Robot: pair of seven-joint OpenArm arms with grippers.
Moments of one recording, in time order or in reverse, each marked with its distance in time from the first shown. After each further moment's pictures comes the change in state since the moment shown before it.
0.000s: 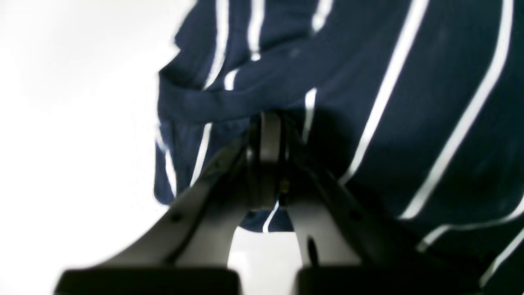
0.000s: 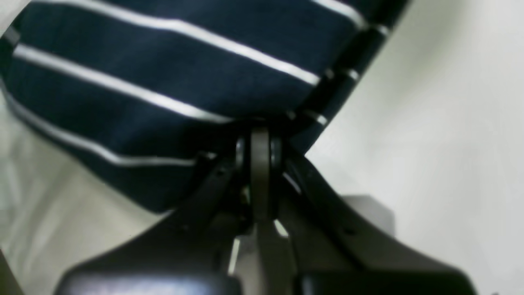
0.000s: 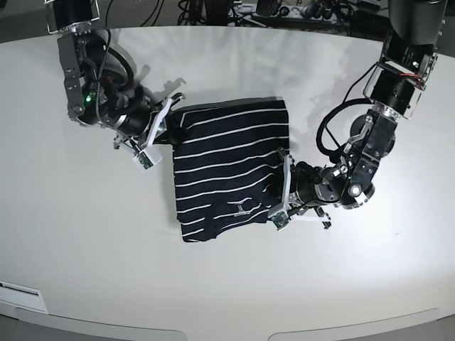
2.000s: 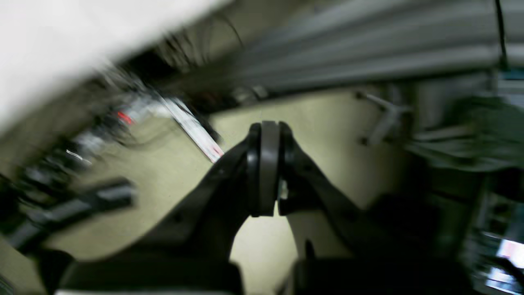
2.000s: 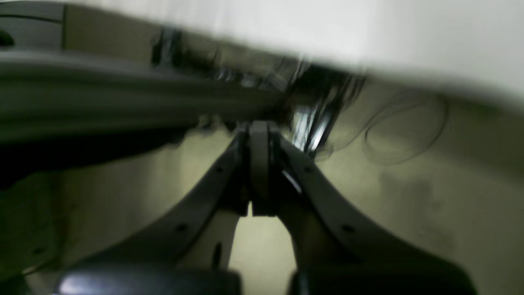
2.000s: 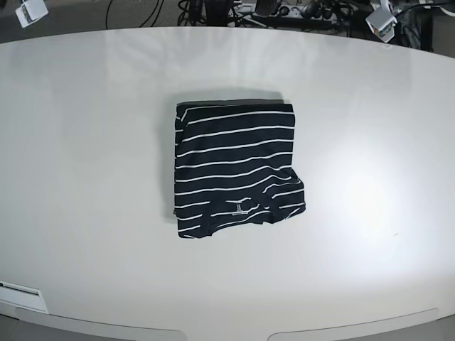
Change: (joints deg) left arm 94.0 -4.0 -67.9 51.2 -60.5 -7.0 27.9; right arm -65.0 -4.8 60.4 35.6 46.6 9.5 -27.3
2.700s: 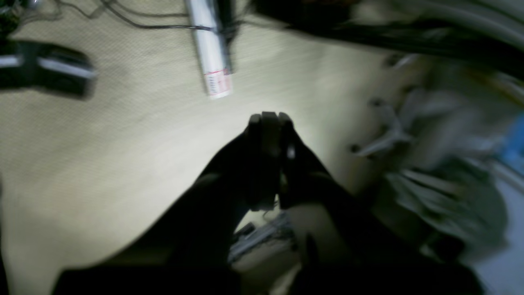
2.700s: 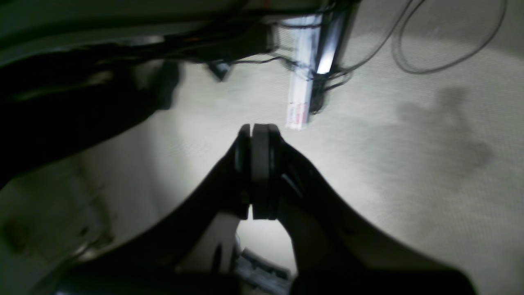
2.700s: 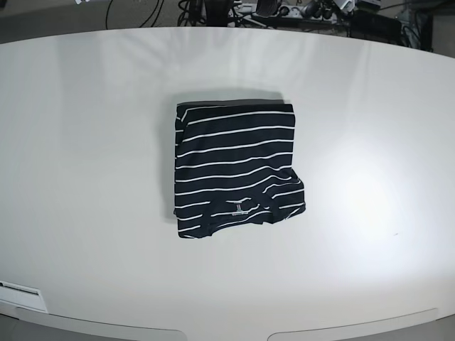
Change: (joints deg) left arm -20.0 7.5 29.4 -54.0 44.0 1.9 -32.2; right arm 17.7 5.6 -35.8 -47.3 -44.0 -0.3 37.1
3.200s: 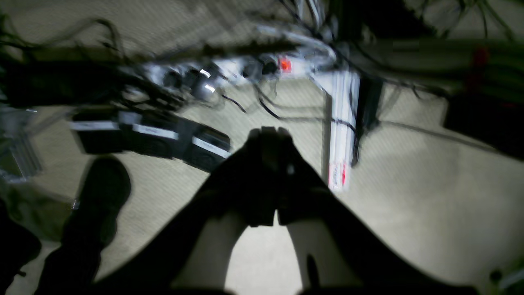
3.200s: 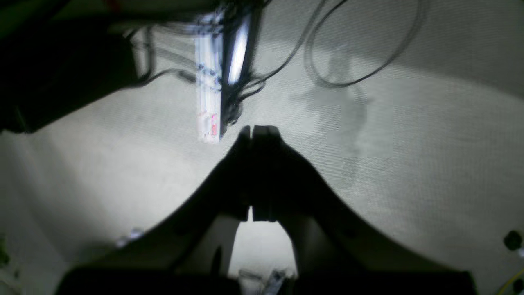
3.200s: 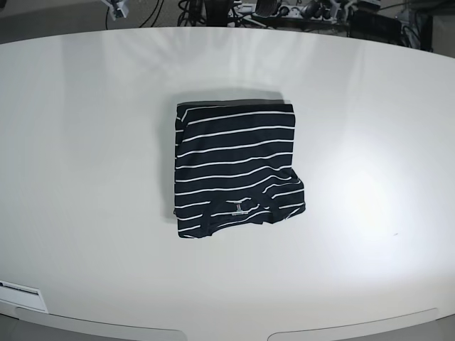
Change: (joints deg) left arm -26.1 6.1 18.9 -53.4 27.1 14.7 -53.9; right arm 28.9 -3.6 -26.3 -43.9 -23.3 -21.9 23.8
